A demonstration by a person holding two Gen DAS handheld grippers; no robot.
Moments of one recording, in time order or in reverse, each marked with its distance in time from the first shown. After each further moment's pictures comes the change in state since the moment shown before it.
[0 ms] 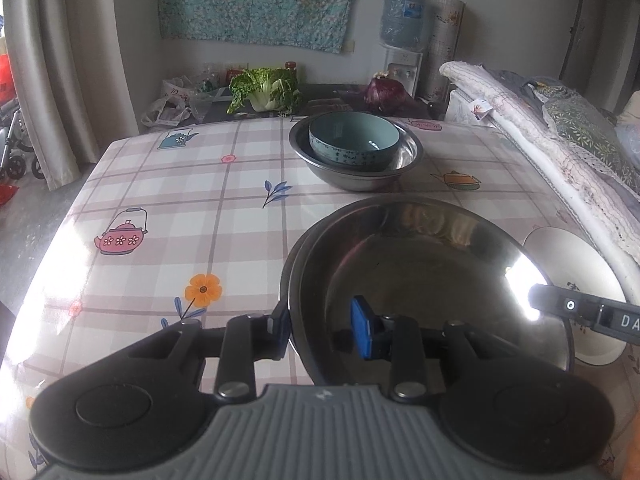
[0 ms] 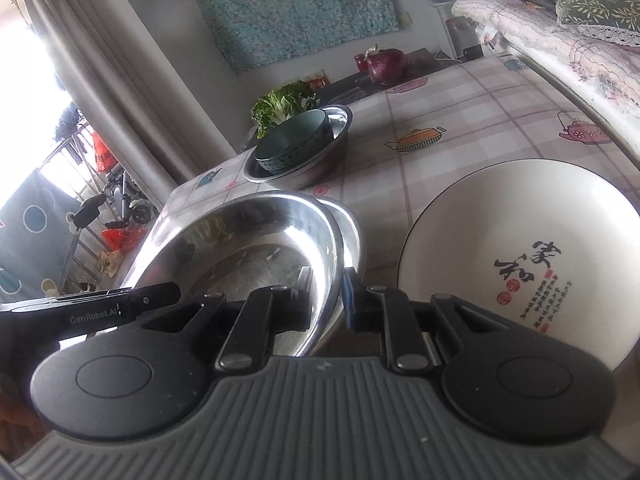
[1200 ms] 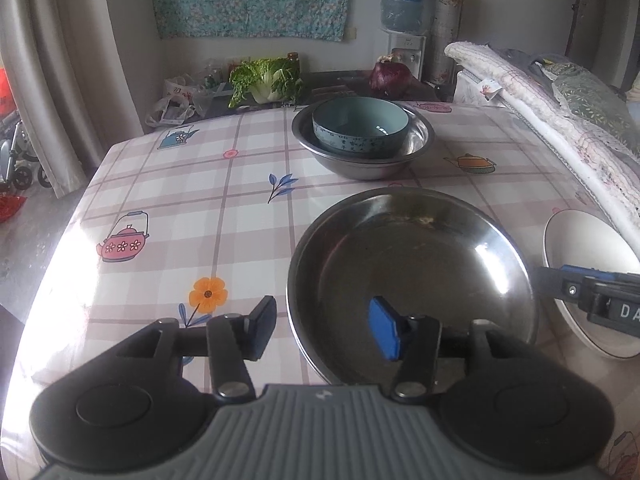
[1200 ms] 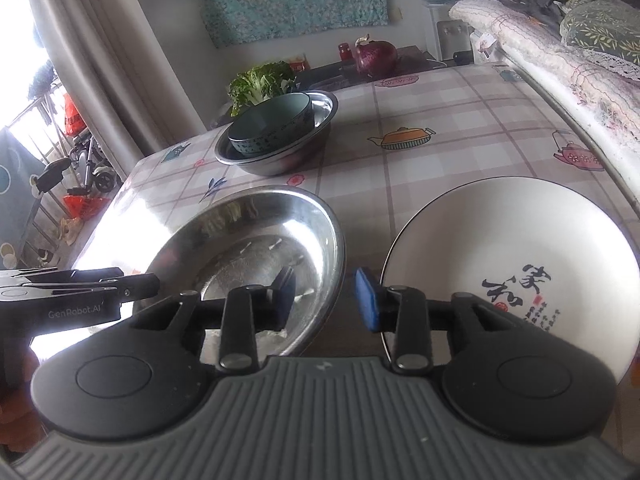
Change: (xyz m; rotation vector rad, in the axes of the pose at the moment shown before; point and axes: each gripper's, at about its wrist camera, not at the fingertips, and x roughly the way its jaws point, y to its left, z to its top) left arm 0.015 -0.006 0.004 0.053 0.024 0.046; right arm 0.025 0.015 0.008 -0.102 0.037 -0.125
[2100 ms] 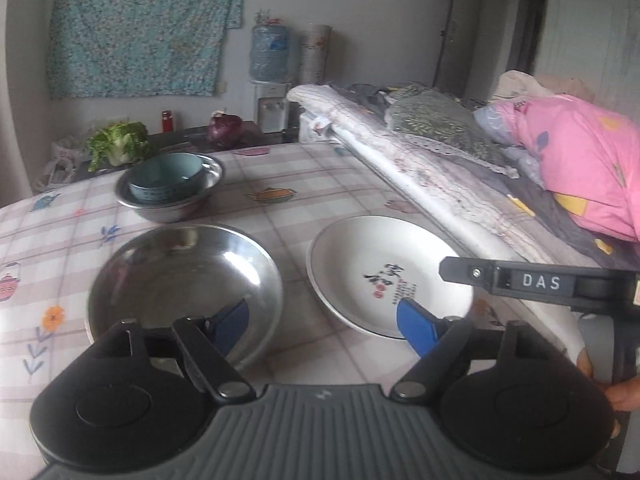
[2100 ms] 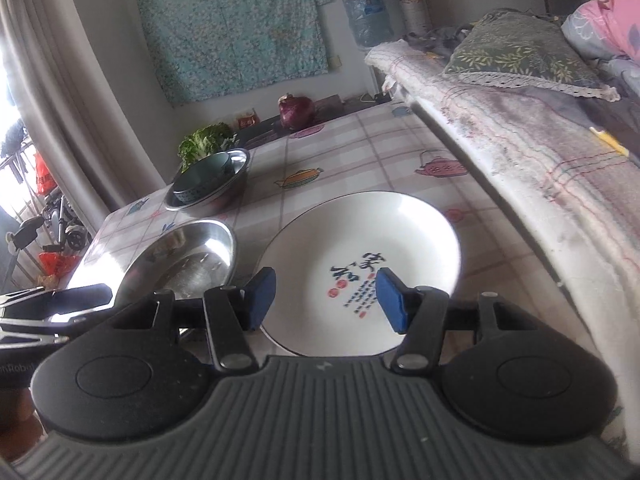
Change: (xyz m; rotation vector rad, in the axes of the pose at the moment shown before) left arm -0.068 -0.121 -0.043 0.149 -0.170 -0.357; right arm -0.117 -0.083 -0.043 0.107 -0.166 -0.114
